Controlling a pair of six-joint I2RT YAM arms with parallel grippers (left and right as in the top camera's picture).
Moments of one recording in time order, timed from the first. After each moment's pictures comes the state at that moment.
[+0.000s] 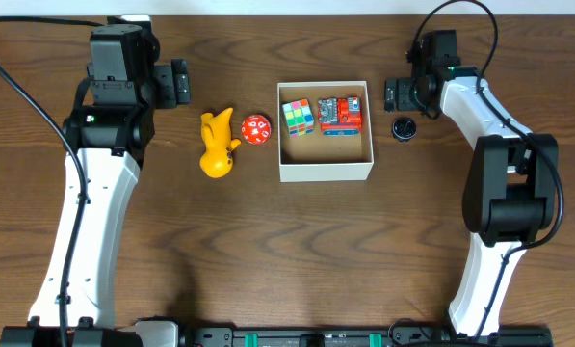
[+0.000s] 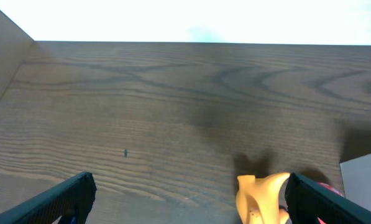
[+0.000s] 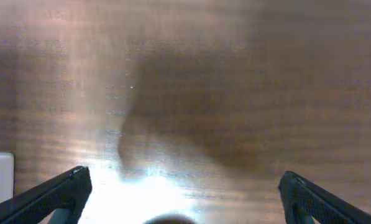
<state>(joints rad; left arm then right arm) -0.04 1.47 1.41 -0.63 -0.19 -0.02 0.05 2.20 1.63 -0.56 -0.02 0.06</state>
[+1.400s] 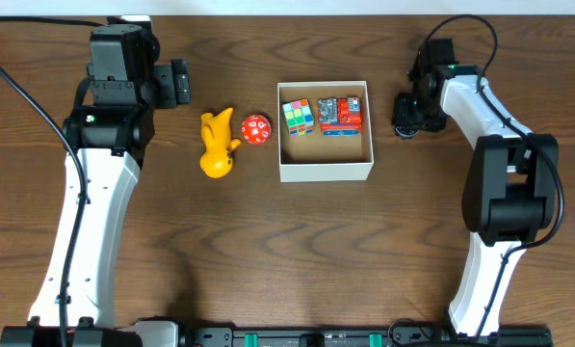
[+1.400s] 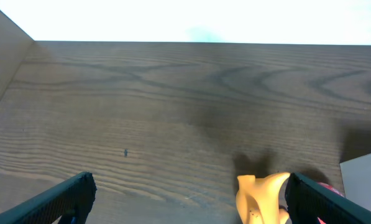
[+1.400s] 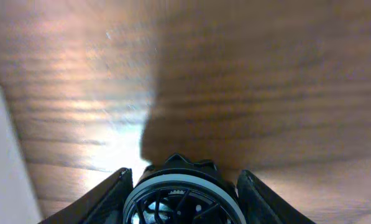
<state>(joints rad) -0.04 1.47 1.41 -0.63 -0.19 -0.02 0.05 2.20 1.67 -0.79 -0.08 0.20</state>
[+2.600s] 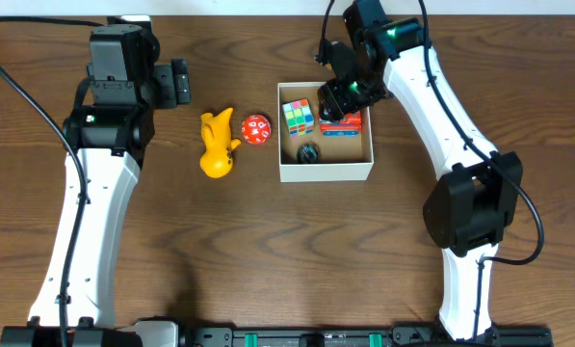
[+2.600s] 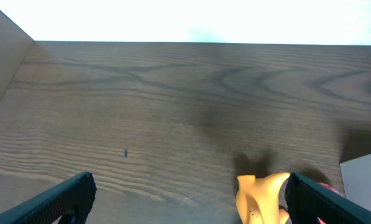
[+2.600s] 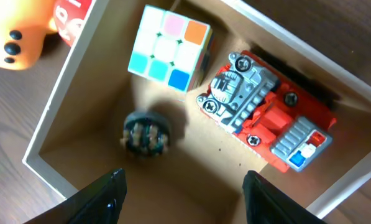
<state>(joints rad) -0.04 1.47 1.41 -0.63 -0.19 -0.02 0.35 2.20 2.12 -1.26 -0.29 -0.17</state>
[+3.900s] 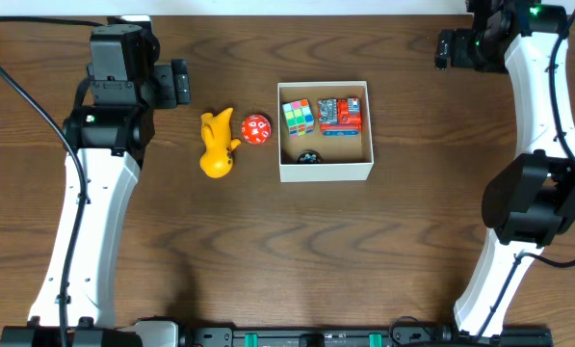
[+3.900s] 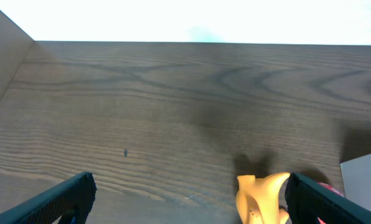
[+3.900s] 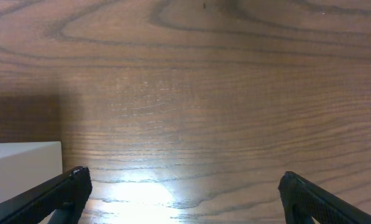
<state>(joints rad) -0.04 1.47 1.41 -0.63 -0.19 -0.02 -0.10 2.20 2.18 -1.10 -0.07 0.01</state>
